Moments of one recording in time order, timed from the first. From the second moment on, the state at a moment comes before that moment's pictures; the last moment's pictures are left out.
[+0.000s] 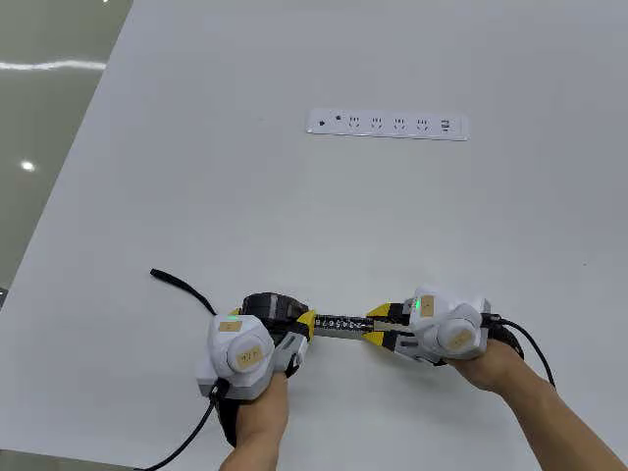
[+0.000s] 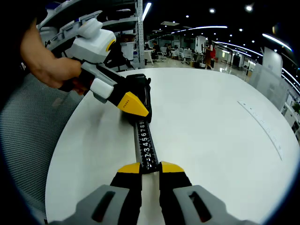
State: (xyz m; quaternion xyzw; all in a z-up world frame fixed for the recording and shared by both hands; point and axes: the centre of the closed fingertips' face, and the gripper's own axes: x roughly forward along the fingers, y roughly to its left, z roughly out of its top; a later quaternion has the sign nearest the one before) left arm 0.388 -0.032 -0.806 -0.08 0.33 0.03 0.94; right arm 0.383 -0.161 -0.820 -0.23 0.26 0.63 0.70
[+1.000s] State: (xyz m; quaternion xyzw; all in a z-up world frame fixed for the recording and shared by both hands) left arm 0.389 -0.030 -0.804 -0.09 0.34 0.03 0.94; right arm 0.383 -0.106 -0.821 -0.23 0.25 0.64 0.69
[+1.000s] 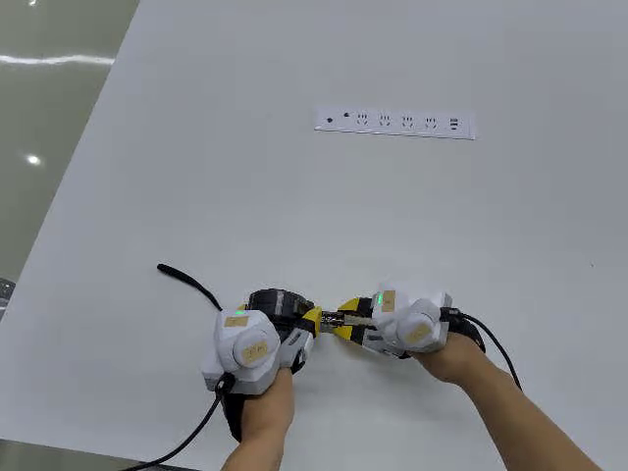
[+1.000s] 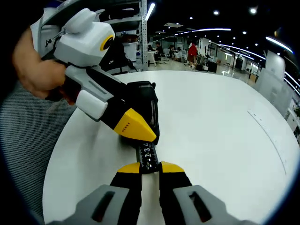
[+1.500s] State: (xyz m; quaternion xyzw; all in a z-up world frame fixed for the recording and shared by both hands) left arm 0.388 -0.029 -0.803 -0.10 0.33 0.03 0.94; right arm 0.381 -0.083 -0.823 -0.24 0.24 0.64 0.69
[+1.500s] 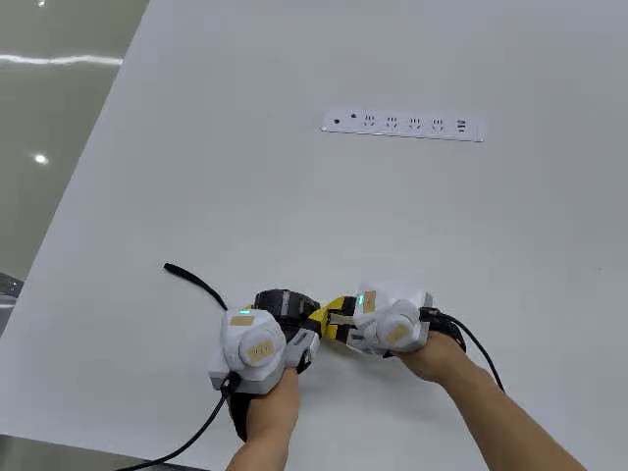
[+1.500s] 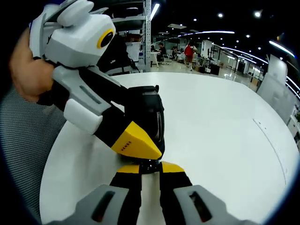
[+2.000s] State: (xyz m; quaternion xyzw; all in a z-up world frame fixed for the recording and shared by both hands) left arm 0.388 -0.032 -0.805 -0.08 0.33 0.03 0.94; right arm 0.379 -0.084 -0.825 -0.24 0.24 0.64 0.69
